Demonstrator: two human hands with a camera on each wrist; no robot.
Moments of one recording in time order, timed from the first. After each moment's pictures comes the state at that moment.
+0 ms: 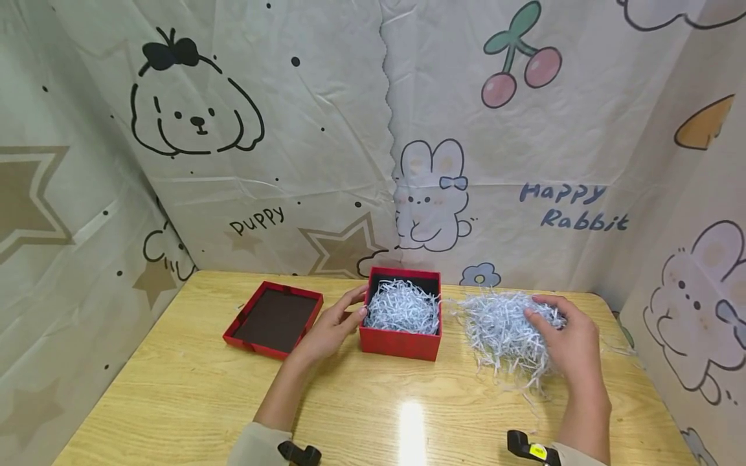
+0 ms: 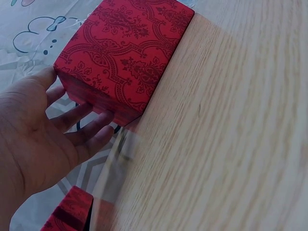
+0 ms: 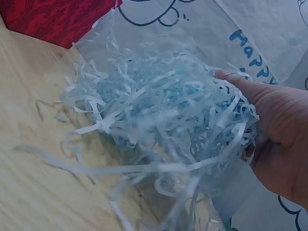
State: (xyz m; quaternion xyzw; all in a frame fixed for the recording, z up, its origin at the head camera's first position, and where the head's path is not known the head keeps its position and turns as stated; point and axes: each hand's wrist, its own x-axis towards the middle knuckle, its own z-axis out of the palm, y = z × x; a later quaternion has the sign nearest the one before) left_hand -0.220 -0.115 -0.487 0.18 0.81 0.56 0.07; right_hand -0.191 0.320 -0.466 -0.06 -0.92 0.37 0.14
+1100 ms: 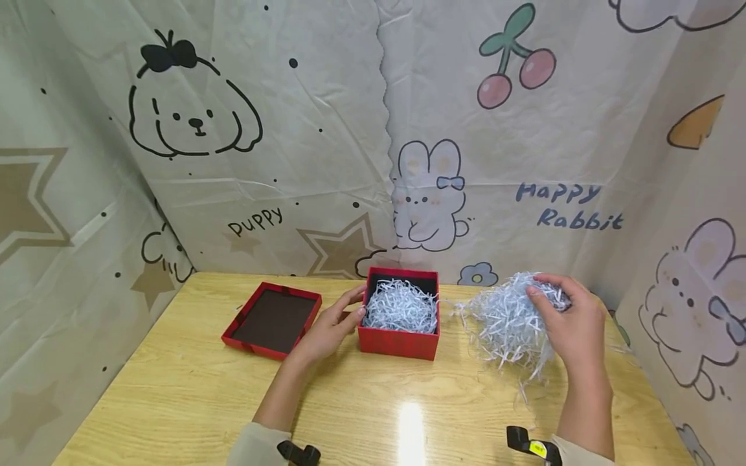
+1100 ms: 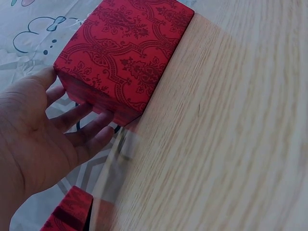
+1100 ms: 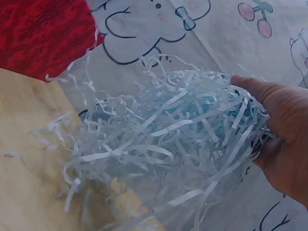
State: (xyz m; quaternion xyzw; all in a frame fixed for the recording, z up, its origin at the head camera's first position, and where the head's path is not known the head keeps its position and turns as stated) left_hand -0.220 -0.115 -0.487 0.17 0.81 0.56 0.07; right_hand -0.191 0.304 -0.422 -0.06 -0.88 0.38 0.27
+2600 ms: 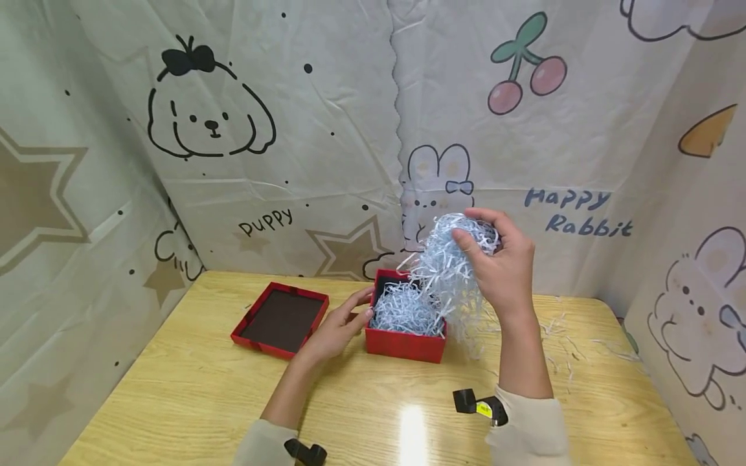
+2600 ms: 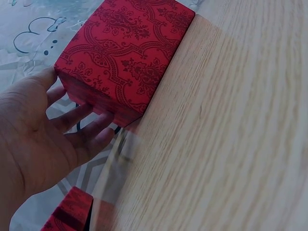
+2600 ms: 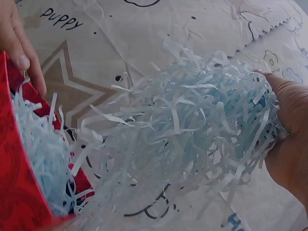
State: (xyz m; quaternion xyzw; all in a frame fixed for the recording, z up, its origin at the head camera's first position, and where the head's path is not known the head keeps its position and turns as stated) left_hand -0.219 -0.117 -0.487 0.19 0.81 0.56 0.06; right_hand -0.229 0.180 -0.331 0.19 -0.73 0.56 0.35
